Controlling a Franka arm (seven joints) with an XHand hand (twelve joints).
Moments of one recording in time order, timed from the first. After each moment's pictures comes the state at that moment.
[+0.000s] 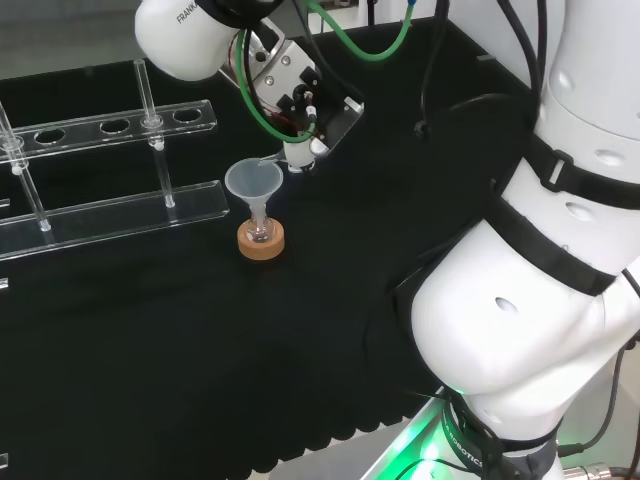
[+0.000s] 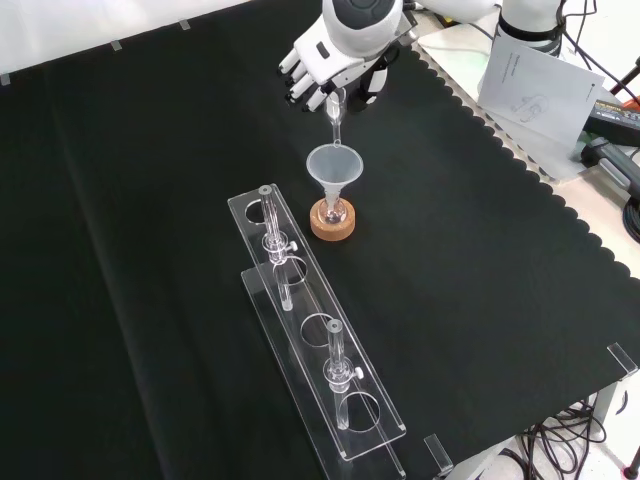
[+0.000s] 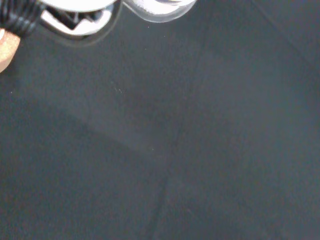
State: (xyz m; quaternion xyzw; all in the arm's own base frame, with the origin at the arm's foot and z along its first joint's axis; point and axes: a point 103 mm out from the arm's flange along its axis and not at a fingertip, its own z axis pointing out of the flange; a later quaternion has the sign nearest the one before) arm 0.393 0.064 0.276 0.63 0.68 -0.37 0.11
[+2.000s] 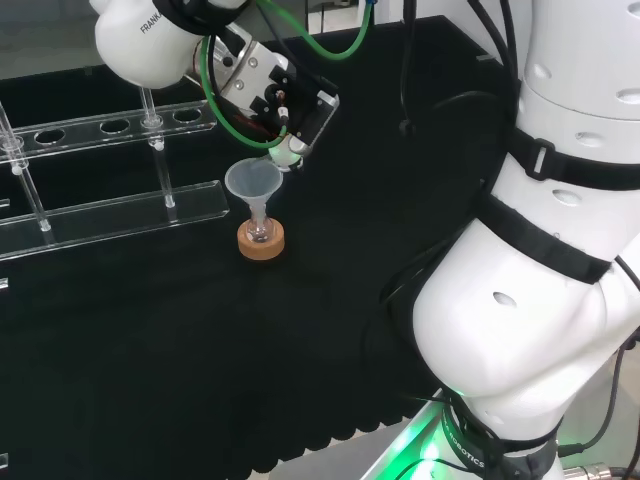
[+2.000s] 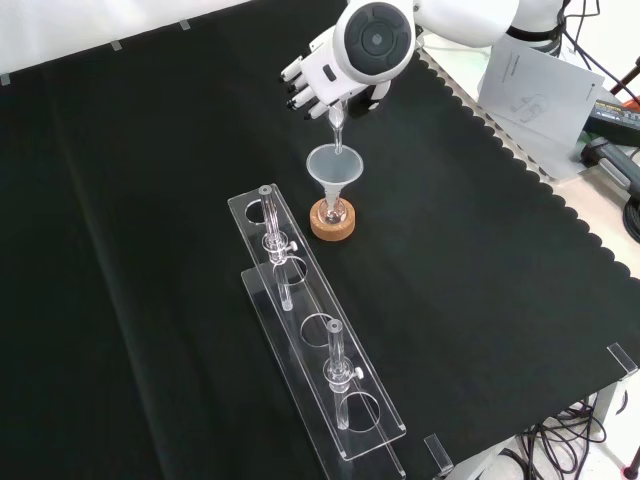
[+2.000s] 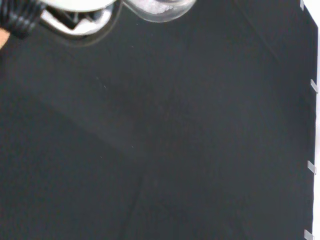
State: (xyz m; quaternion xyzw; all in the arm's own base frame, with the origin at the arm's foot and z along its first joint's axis) arm 0.399 0.086 0.283 0.61 0.66 -0.42 0.14
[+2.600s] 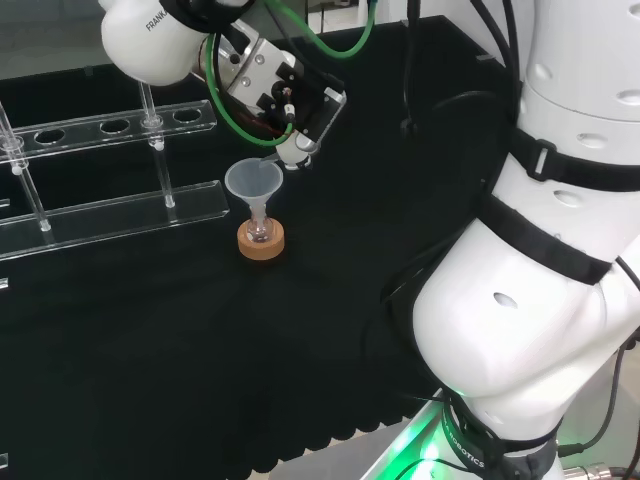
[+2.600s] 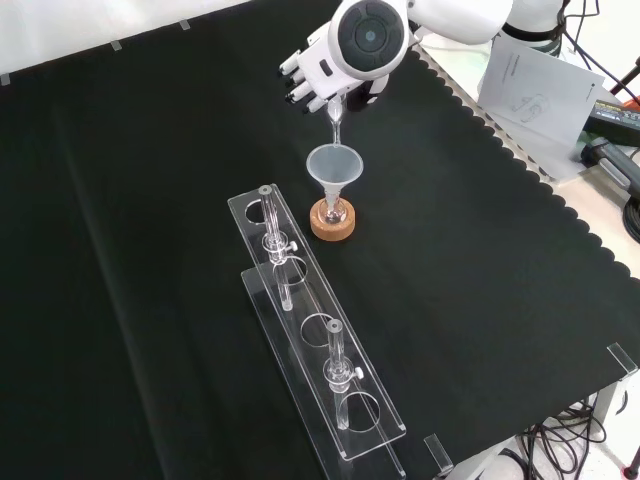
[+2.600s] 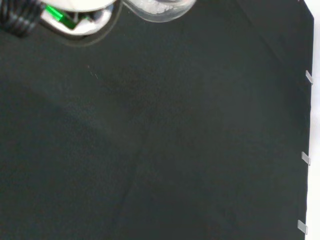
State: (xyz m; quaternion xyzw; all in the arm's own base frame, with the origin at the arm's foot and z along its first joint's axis) arm 0.397 0.078 0.286 0.61 0.65 -0.43 0.13
